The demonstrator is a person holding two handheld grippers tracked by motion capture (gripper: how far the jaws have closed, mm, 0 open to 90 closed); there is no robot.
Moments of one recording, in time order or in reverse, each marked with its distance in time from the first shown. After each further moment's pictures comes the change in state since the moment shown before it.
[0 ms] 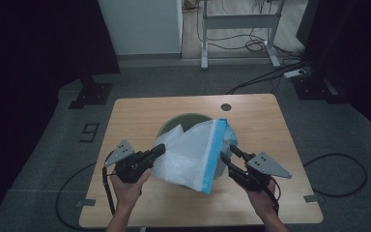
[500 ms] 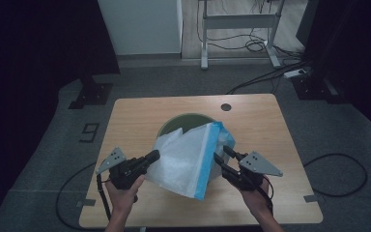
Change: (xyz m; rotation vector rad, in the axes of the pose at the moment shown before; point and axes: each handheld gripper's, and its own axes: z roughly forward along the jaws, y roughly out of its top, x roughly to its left) left arm 0.012 -0.022 -0.014 -0.029 -0.028 -0.054; right arm 0.011 0.001 0.011 0.029 0.023 -0.015
